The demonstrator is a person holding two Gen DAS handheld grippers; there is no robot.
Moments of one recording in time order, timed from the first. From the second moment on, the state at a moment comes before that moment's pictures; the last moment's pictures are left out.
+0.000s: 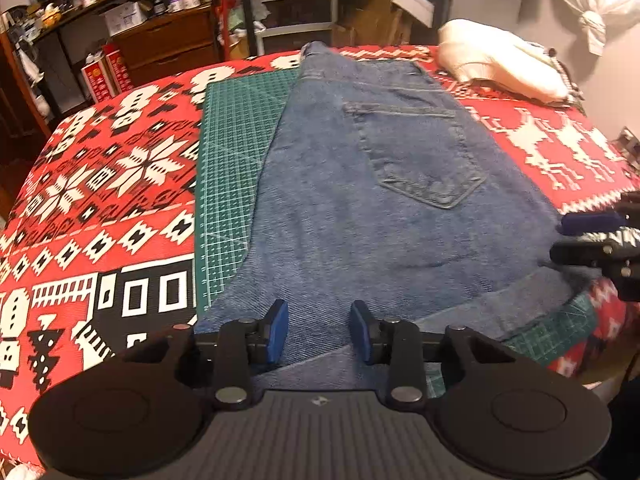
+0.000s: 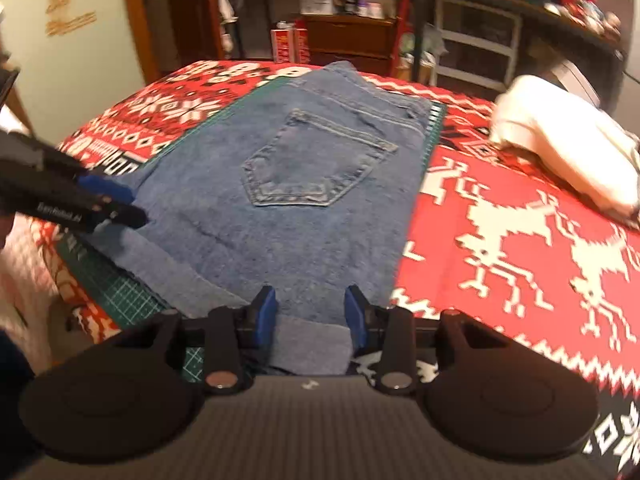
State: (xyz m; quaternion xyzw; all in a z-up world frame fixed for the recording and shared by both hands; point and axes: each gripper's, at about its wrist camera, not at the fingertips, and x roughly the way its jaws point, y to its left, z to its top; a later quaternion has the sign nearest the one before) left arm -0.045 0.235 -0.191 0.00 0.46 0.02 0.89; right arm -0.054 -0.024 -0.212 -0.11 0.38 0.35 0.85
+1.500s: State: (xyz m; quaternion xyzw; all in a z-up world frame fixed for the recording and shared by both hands) left arm -0.082 0.258 -0.176 -0.06 0.46 0.03 0.88; right arm -0.077 -0.043 -0.202 -0.06 0.42 0.36 0.83
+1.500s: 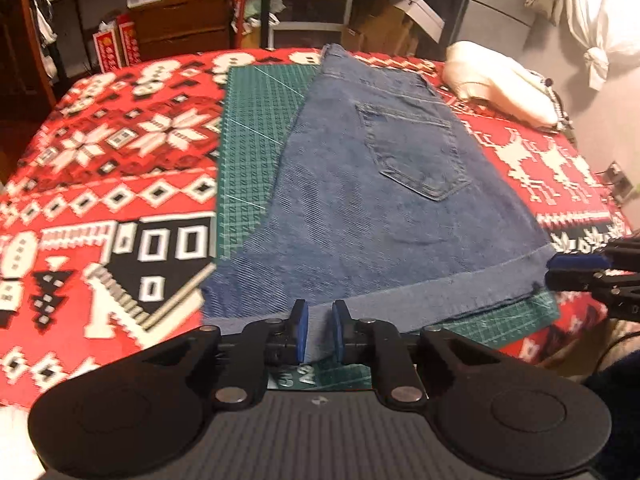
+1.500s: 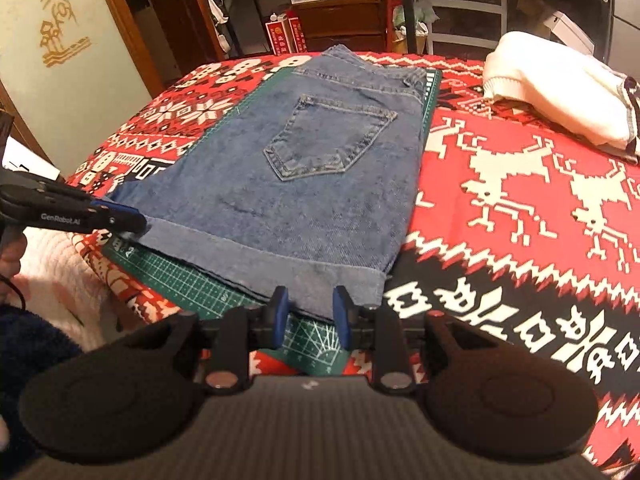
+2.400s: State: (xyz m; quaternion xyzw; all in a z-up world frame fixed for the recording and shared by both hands) left arm -0.094 0.332 -0.167 -0.15 0.46 0.09 0.87; right arm -0.067 -0.028 -0.209 -0.07 0.42 0.36 0.83
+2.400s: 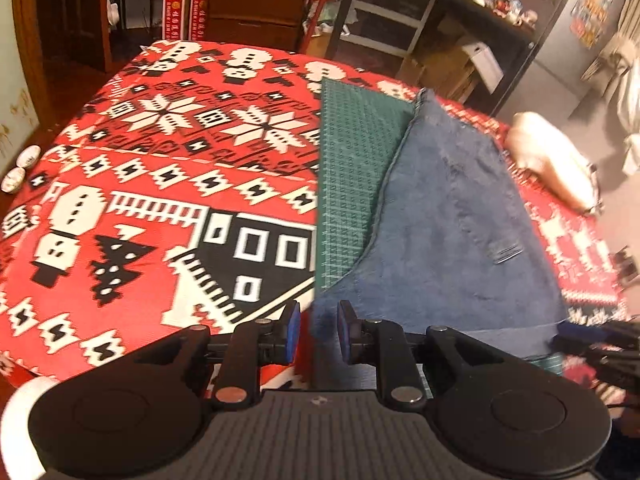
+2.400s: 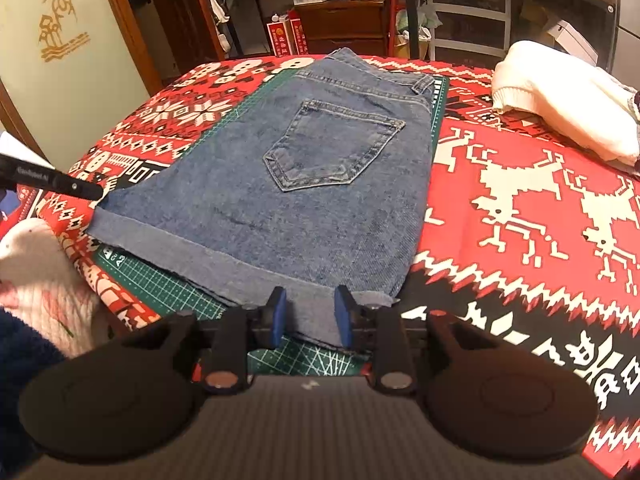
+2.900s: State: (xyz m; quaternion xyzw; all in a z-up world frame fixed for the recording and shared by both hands) left arm -0.077 0.316 -0.152 -0.11 0.44 0.10 0.89; right arm -0.056 -0.026 -0.199 -0.09 0.40 0.34 0.84
